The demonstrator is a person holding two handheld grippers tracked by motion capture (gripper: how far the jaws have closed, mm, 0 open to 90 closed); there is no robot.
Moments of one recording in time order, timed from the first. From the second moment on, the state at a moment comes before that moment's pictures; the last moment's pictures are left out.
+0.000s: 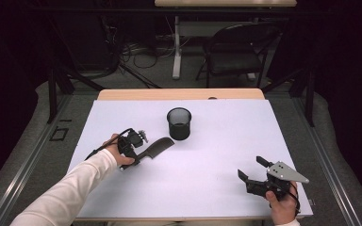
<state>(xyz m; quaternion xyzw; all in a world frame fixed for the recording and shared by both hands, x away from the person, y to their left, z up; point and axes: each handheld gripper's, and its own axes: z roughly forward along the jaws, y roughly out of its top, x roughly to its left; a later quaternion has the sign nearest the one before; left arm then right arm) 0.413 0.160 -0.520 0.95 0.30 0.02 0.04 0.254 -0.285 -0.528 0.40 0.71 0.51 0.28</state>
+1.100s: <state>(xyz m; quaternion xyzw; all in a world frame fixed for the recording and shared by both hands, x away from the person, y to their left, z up) 0.416 0.158 -0.523 0.95 0.30 0.01 0.03 0.254 -0.284 -0.528 0.40 0.71 0.51 0.28</state>
